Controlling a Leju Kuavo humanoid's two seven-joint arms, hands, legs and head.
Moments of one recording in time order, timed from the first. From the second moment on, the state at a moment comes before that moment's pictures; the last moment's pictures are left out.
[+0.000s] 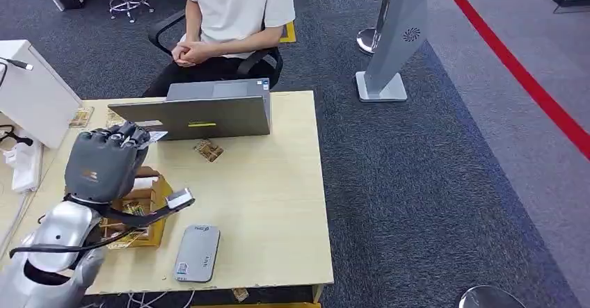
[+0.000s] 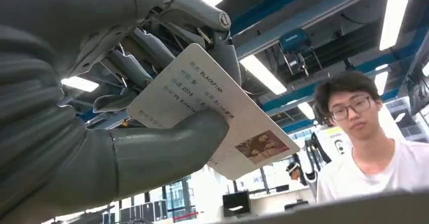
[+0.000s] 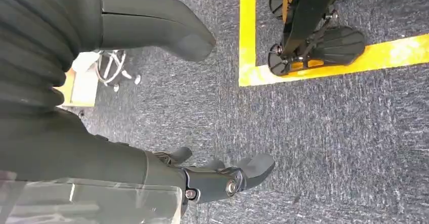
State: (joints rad) left arm -0.33 0.35 -0.40 -1.71 -1.42 0.28 0.01; right arm -0.08 0.12 -1.22 -0.21 1.19 -0.03 -0.05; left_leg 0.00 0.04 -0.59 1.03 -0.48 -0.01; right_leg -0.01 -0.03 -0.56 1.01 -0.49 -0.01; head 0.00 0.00
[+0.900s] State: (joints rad) left arm 0.00 0.18 -0.52 -1.63 -1.49 0.25 0.01; right arm -0.08 0.12 -1.27 -0.21 1.15 -0.04 -0.04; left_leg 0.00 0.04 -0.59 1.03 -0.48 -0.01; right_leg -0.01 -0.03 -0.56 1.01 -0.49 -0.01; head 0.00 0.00
